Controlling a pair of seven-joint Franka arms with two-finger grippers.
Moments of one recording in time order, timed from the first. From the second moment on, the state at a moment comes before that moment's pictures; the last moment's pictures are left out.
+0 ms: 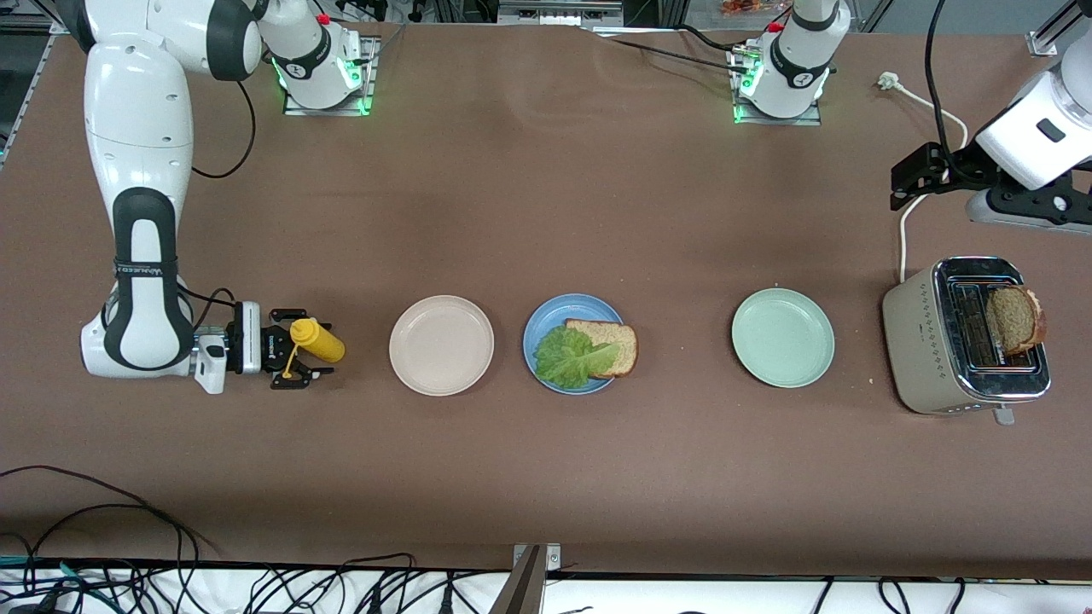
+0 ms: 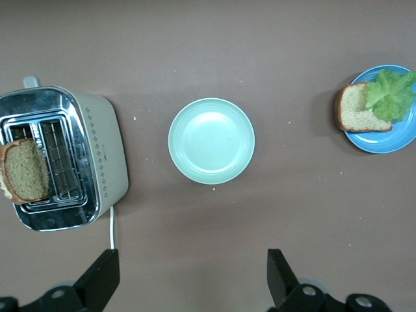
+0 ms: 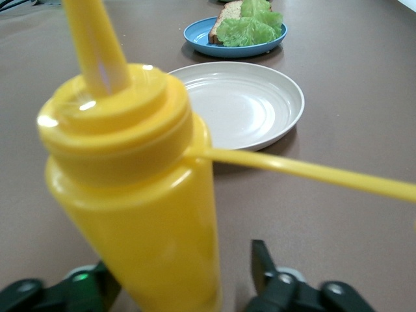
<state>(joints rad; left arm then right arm) 0.04 0.05 -0.15 -1.49 0.01 1.49 0.03 0.22 0.91 -0.44 -1.51 1.20 1.65 -2.43</state>
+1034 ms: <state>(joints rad) 0.02 0.04 -0.06 -1.49 -0.01 1.49 0.13 0.53 0.88 -0.68 -1.49 1.16 1.72 -2.08</state>
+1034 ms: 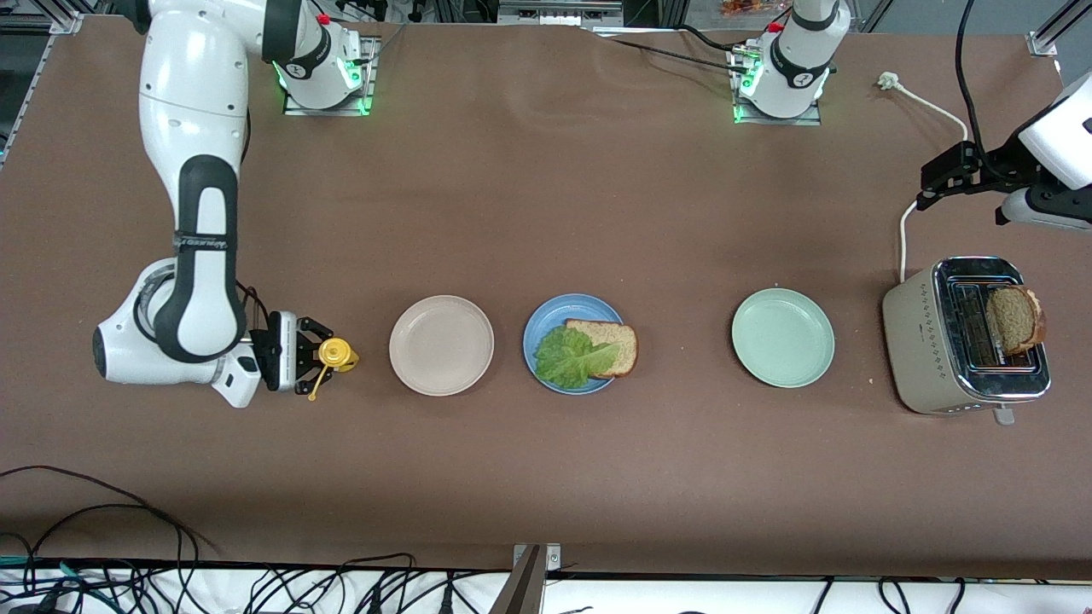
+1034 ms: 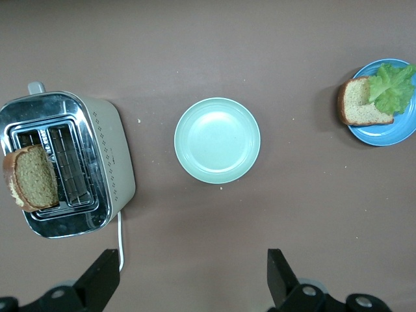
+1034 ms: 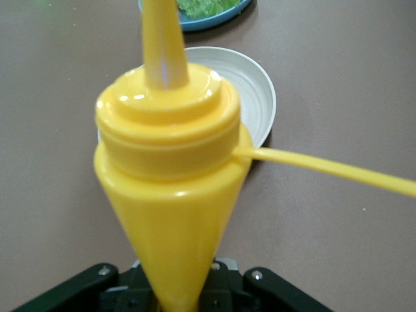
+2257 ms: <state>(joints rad) 0.01 0.04 -0.07 -1.49 -0.01 1.49 0.13 0.95 0.76 -0.84 -1.41 0.64 1.76 -1.28</state>
